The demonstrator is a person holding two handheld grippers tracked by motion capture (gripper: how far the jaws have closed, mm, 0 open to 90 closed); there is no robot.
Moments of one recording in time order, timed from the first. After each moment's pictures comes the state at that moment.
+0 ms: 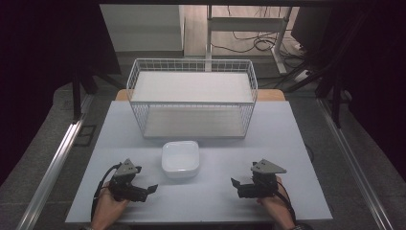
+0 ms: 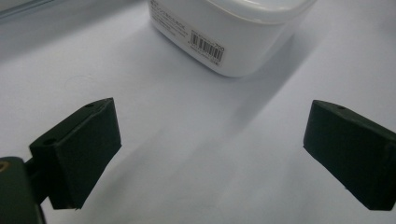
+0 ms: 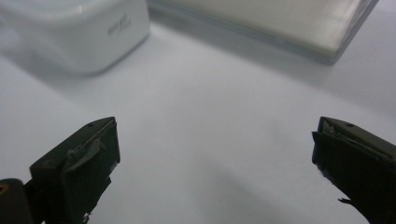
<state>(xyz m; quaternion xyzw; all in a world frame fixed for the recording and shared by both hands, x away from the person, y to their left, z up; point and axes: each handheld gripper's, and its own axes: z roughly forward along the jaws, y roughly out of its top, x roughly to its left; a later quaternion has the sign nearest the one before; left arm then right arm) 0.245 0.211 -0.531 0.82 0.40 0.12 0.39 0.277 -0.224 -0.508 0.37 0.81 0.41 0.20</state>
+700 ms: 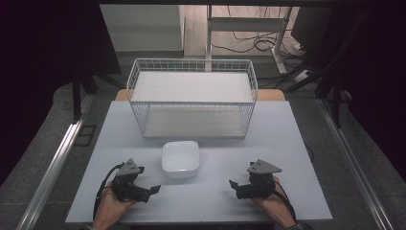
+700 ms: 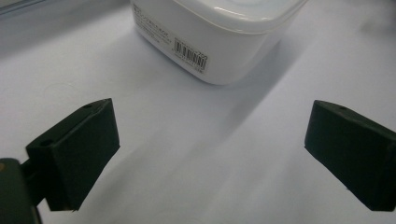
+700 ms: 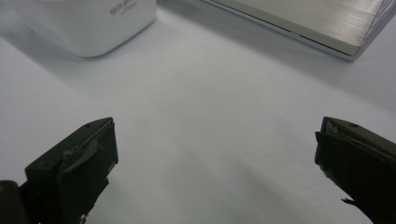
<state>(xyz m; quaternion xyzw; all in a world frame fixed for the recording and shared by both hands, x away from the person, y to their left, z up) 0.246 0.208 -0.529 0.81 0.40 0.10 0.41 0.281 -0.217 -0.514 0.35 0.83 0.39 0.20</state>
